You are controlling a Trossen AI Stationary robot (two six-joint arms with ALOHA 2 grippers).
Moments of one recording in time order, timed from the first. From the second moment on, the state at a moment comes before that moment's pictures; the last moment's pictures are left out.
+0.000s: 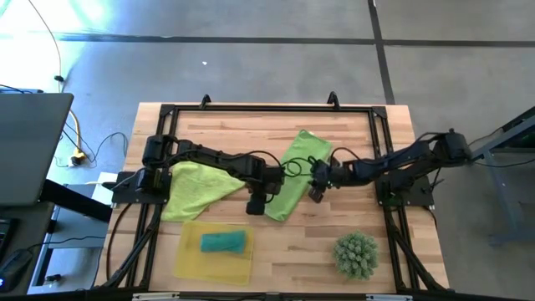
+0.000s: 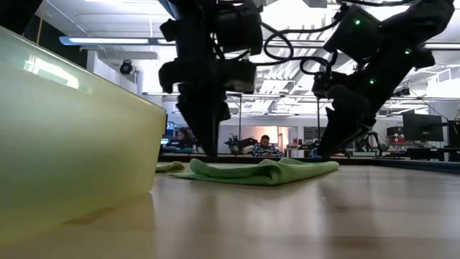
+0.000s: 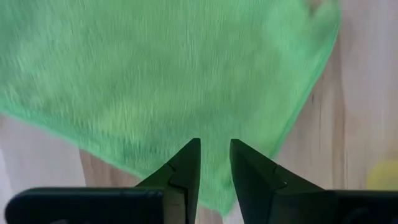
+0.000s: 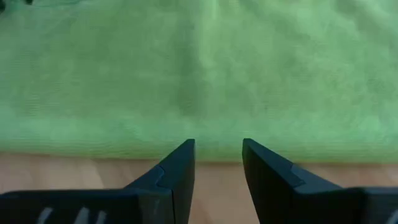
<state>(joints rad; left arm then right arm) 0.09 2.01 1.42 -0.75 0.13 0.06 0.04 1.40 0.54 -0.08 0.26 0.52</state>
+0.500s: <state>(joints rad) 0.06 2.00 1.30 -0.67 0.13 -0.08 0.09 1.59 0.54 0.00 0.45 0.44</state>
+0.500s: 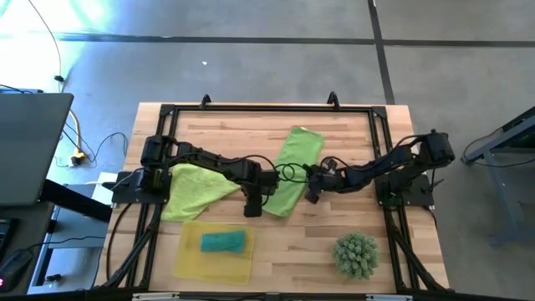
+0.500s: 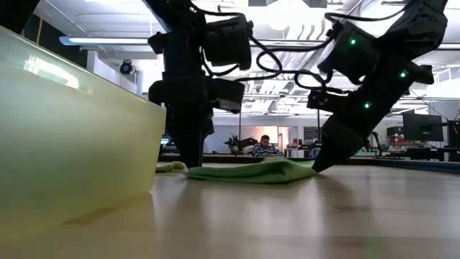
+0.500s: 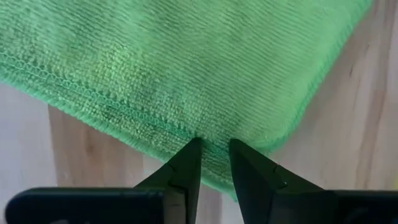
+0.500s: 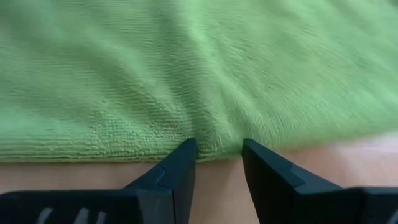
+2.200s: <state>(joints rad) -0.07 2.09 1.37 -0.34 -0.01 0.09 0.20 1.56 0.54 0.03 0.29 0.26</state>
